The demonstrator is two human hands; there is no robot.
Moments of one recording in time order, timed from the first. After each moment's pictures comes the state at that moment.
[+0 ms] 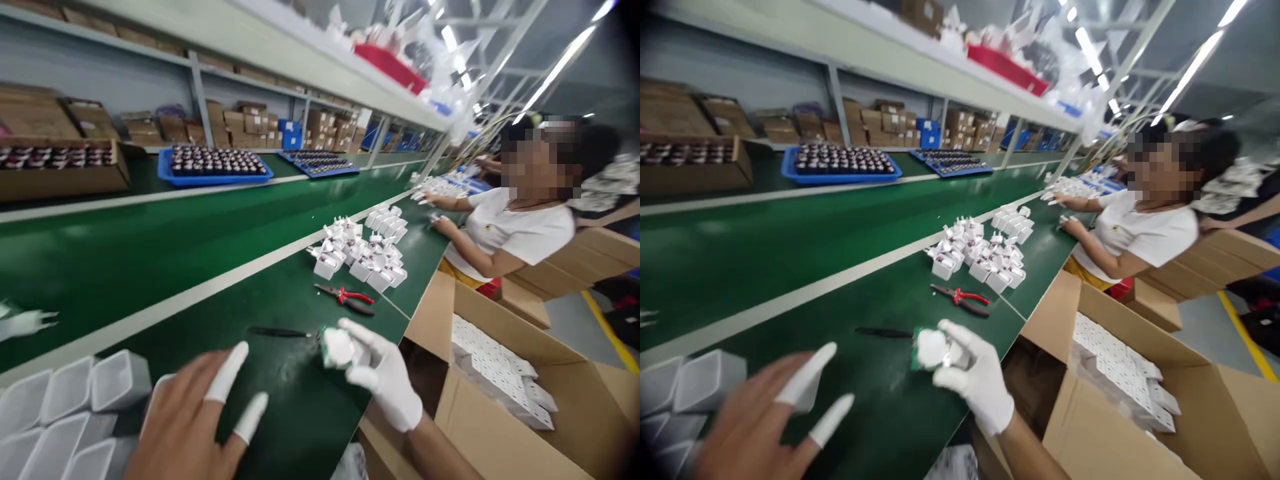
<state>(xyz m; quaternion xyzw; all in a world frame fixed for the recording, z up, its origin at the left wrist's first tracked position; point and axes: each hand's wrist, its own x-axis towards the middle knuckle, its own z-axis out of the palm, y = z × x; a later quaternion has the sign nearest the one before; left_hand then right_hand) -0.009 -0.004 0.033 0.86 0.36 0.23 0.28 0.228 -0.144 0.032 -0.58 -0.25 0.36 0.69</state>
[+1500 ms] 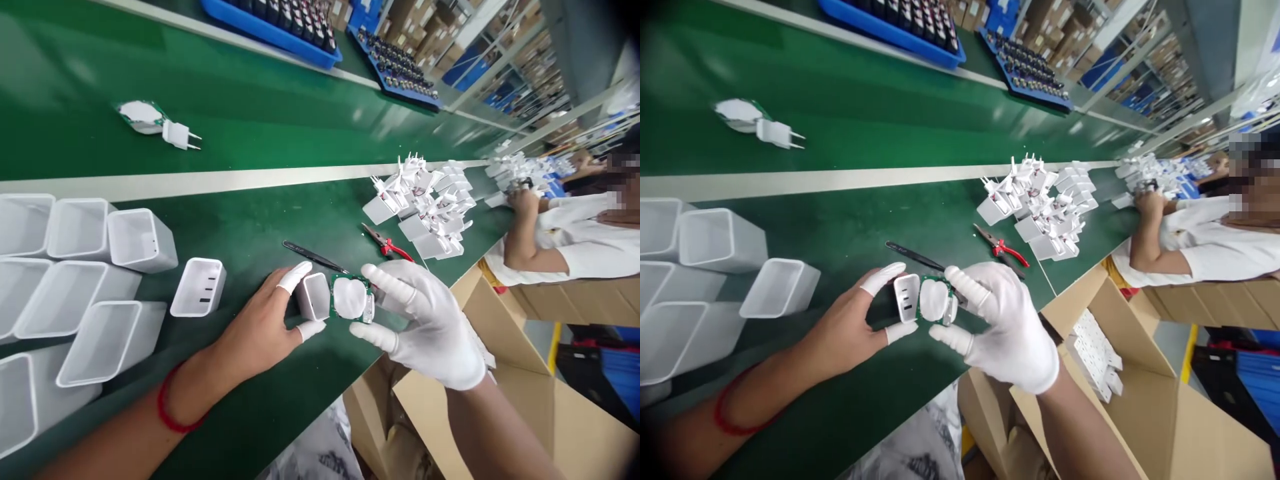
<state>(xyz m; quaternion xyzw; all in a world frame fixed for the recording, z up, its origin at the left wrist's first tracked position) 0.023 -0.012 -0.013 0.83 0.28 0.22 0.43 0.223 -0.108 0.086 -0.61 -0.75 0.00 0.23</state>
